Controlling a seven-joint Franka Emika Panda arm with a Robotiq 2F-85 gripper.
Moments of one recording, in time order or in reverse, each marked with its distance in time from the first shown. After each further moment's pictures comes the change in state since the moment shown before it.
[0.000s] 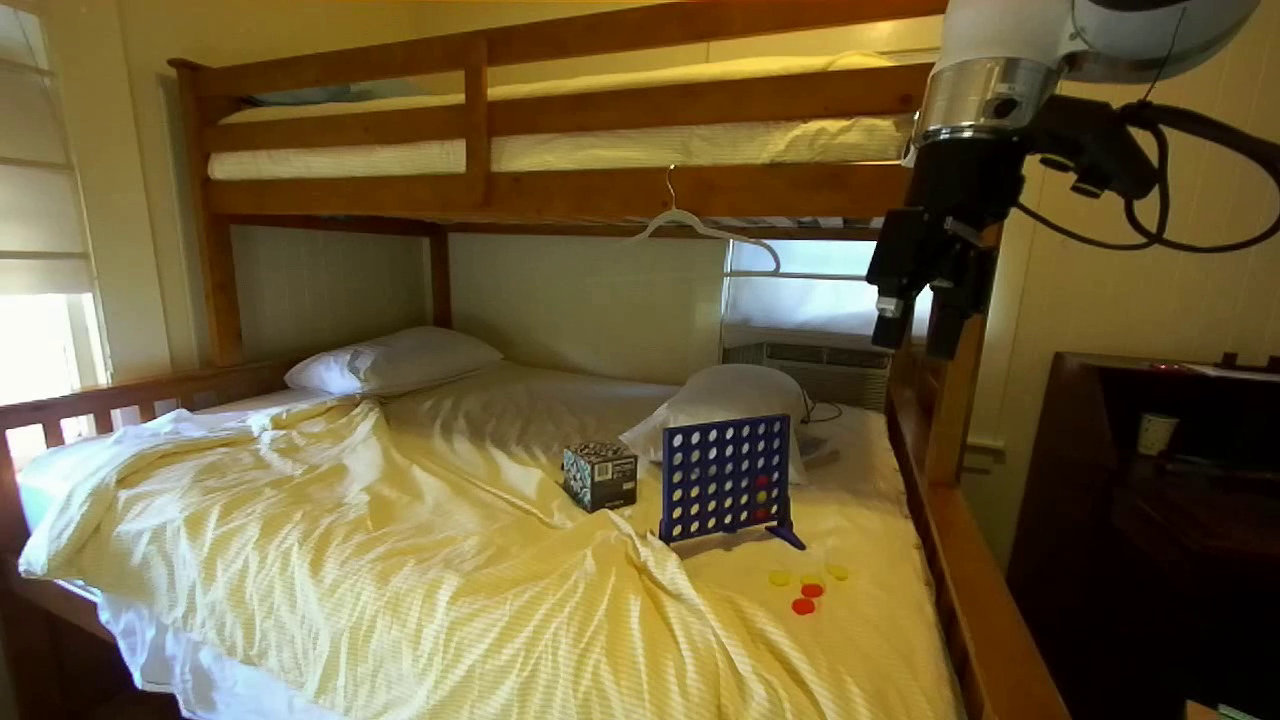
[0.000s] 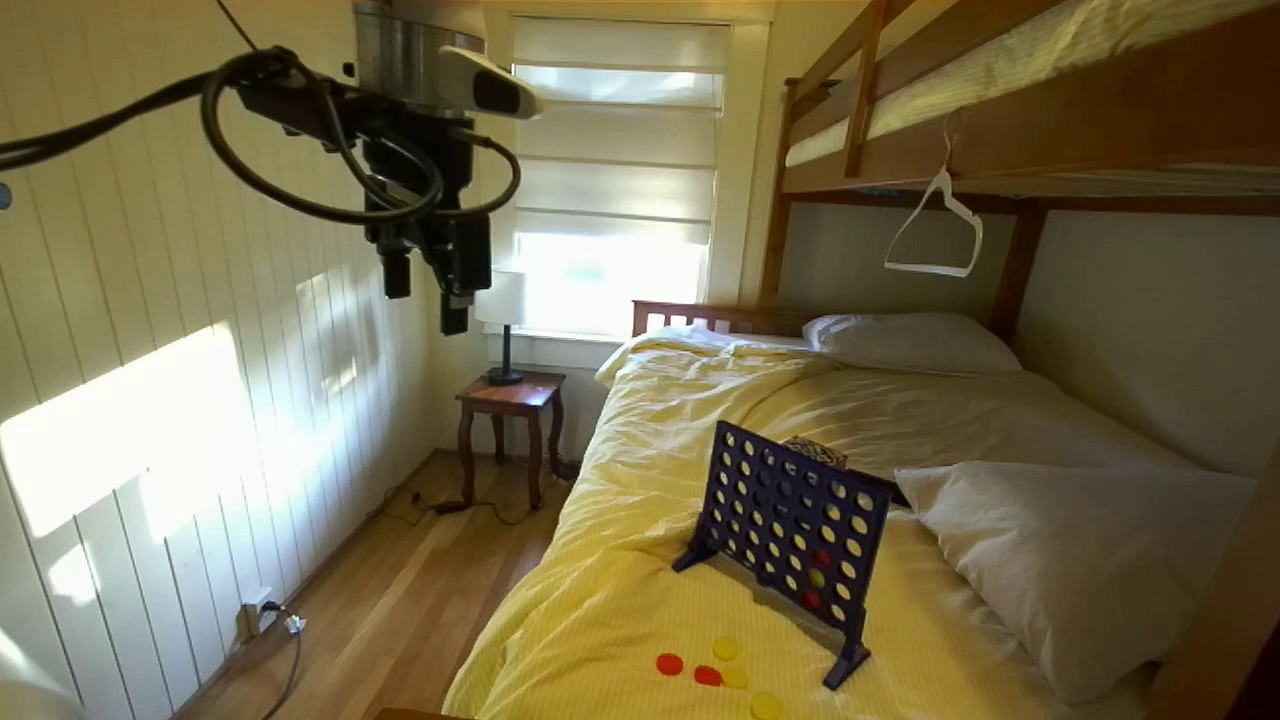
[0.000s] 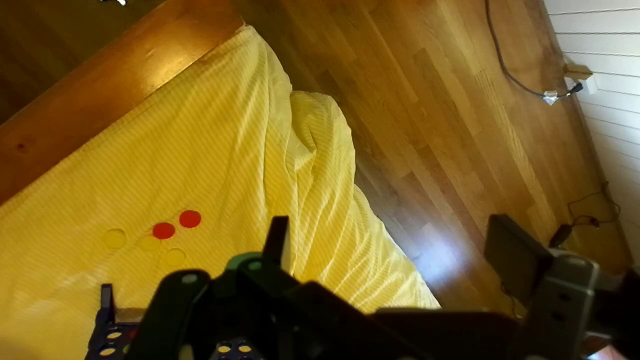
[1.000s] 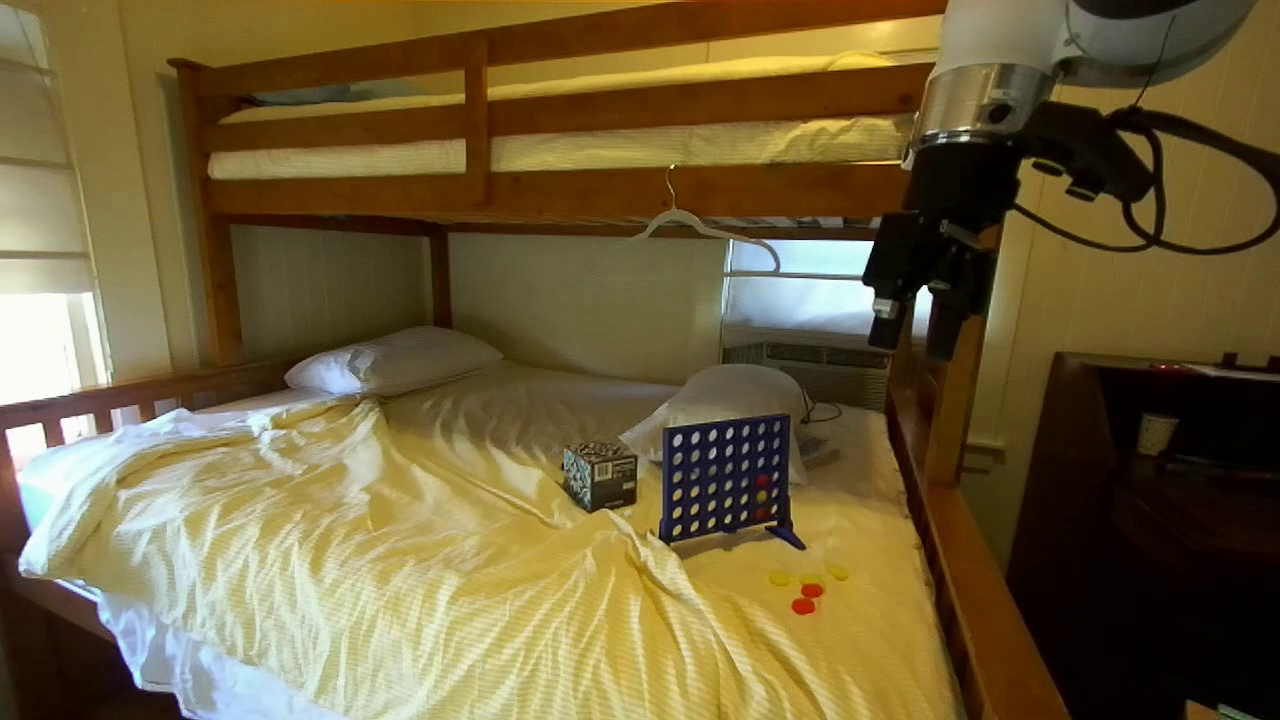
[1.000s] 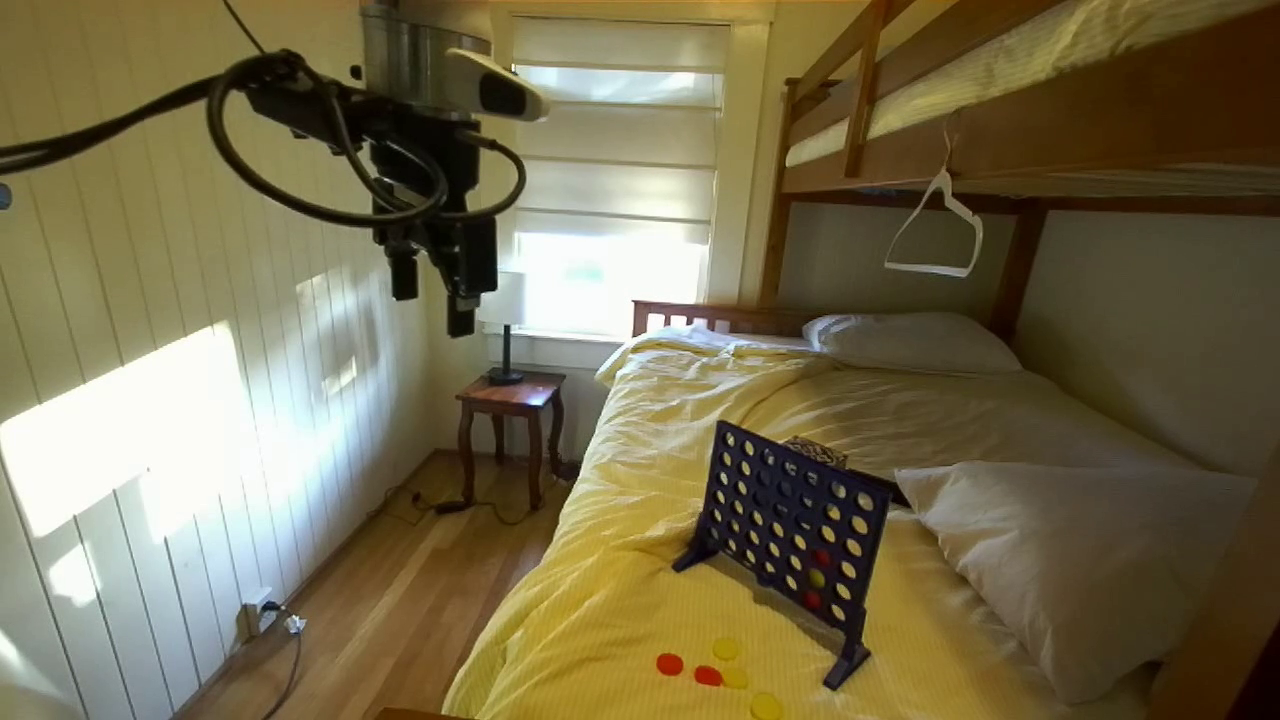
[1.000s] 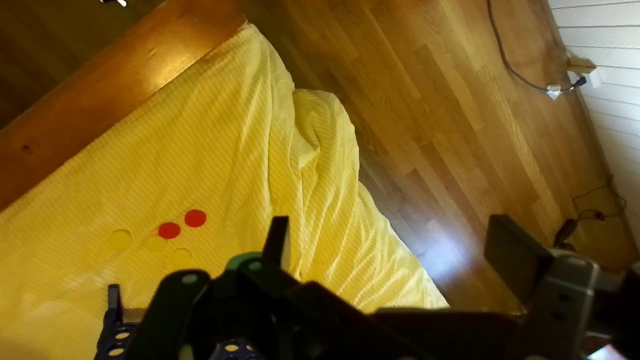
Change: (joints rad) arm -0.018 0.007 -0.001 -0.001 -0.002 0.008 0.003
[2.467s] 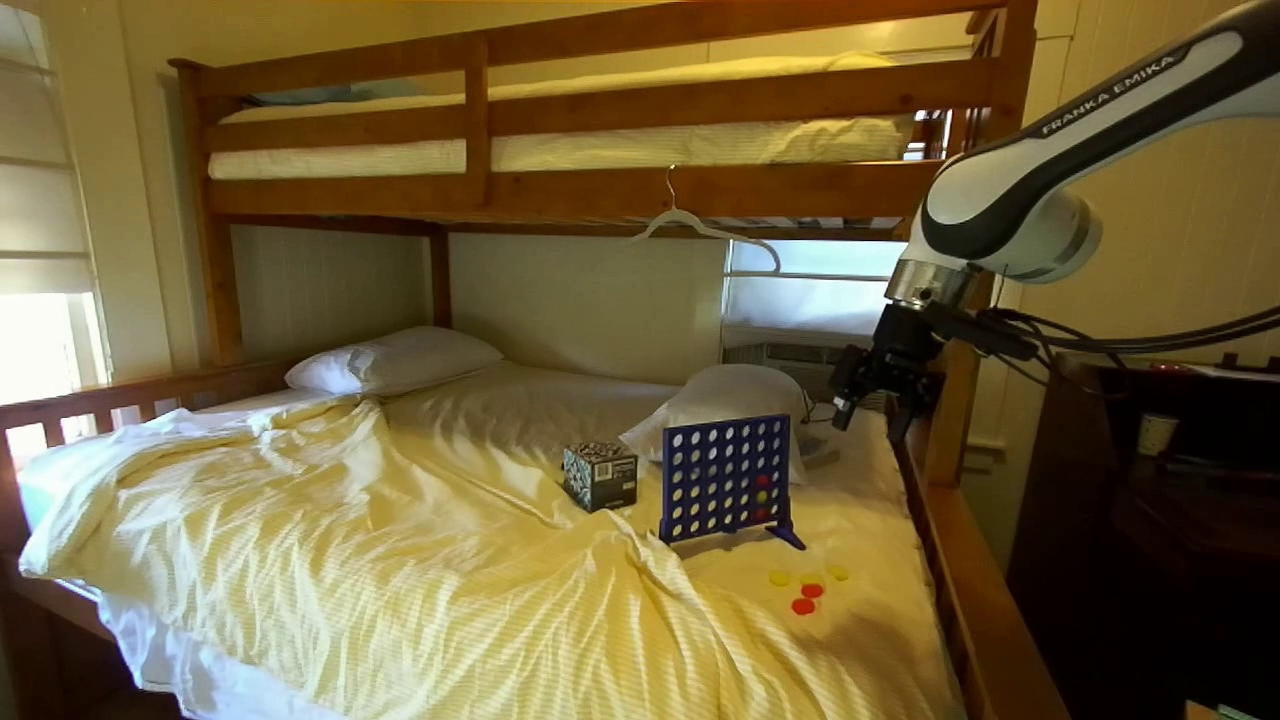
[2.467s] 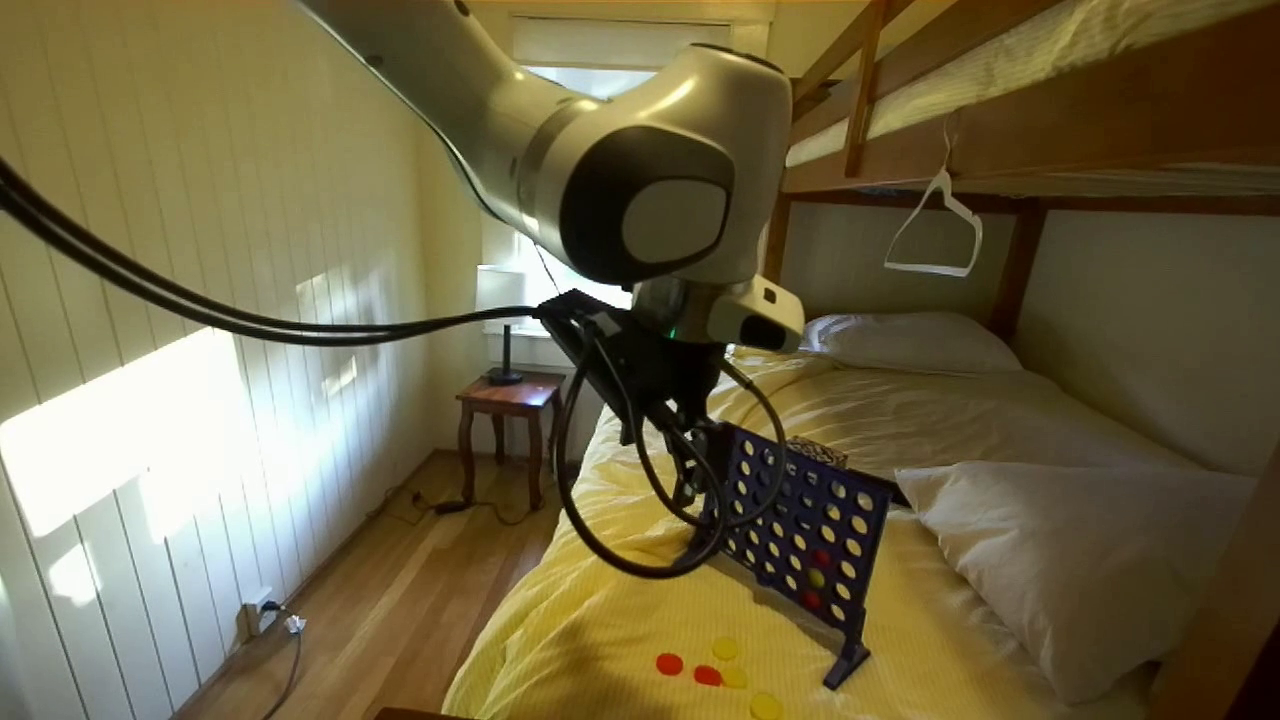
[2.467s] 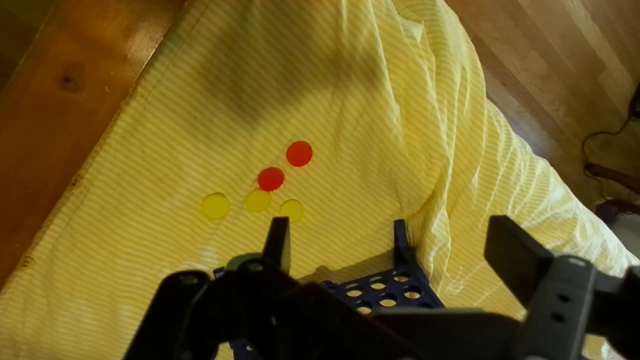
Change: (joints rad) arm -0.181 0.332 -0.249 -0.128 -0.003 0.494 -0.209
